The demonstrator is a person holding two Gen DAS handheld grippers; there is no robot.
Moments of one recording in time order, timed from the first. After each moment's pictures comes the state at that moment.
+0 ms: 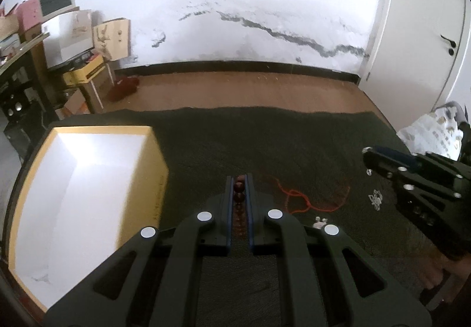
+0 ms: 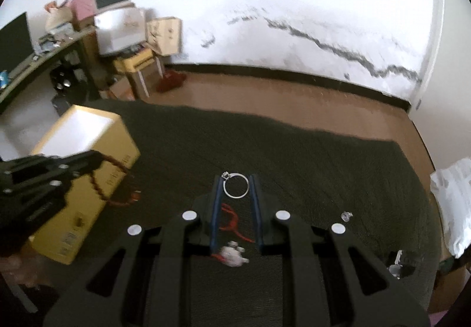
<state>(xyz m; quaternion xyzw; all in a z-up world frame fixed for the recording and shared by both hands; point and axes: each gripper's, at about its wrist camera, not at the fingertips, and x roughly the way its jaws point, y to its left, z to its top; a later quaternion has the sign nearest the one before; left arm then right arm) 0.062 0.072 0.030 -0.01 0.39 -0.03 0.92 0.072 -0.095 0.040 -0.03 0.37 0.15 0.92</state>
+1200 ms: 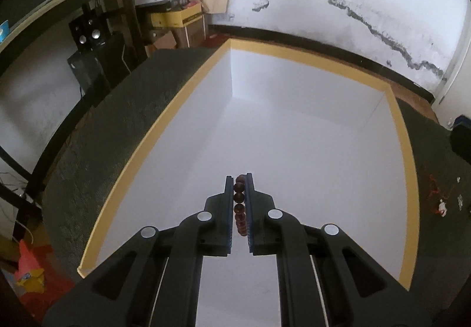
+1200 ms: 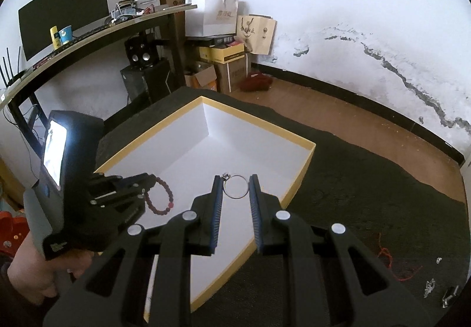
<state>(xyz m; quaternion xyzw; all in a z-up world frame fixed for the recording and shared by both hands) 0.027 0.322 -0.027 -0.07 0.45 0.15 0.88 0.036 0.172 0.057 -0.09 0.35 0.30 0.88</state>
